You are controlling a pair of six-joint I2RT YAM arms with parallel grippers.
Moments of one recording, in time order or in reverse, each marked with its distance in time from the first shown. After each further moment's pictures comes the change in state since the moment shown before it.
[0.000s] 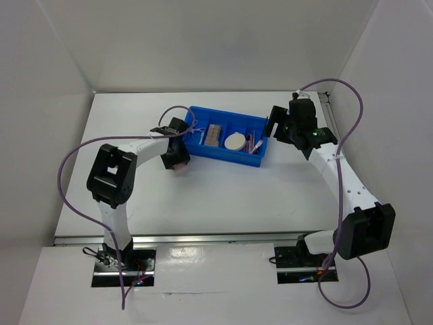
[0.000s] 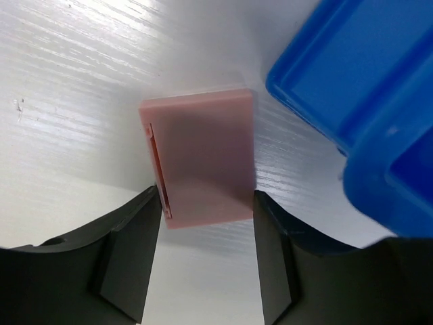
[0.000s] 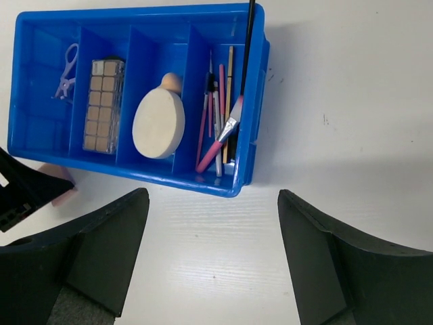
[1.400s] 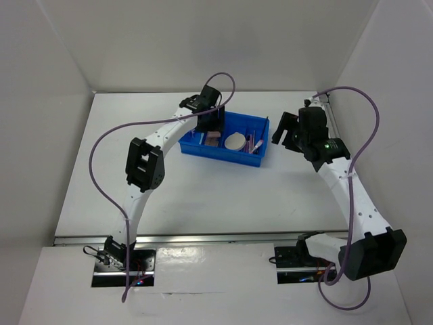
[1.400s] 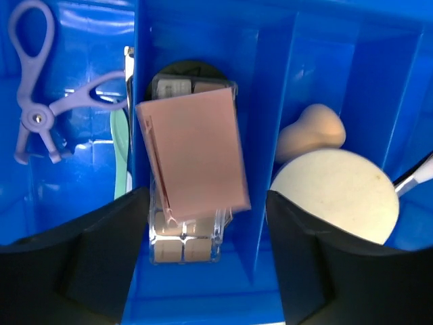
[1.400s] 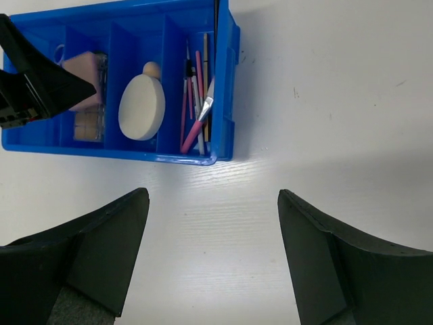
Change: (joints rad) left arm -0.129 0.423 0.908 -0.186 0.117 0.336; right arm -0.019 -0.165 -0.048 -0.107 0.051 0.031
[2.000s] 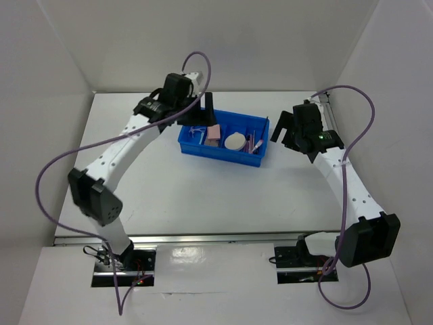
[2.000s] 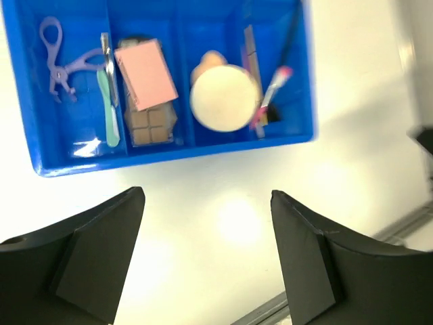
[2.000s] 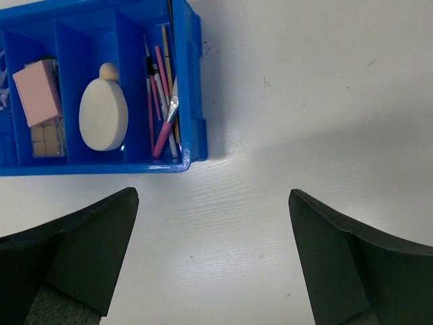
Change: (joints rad) left arm 0.000 -0.536 -0.337 0.016 0.151 0.070; right arm -0.001 0.106 0.039 -0.053 0.084 0.039
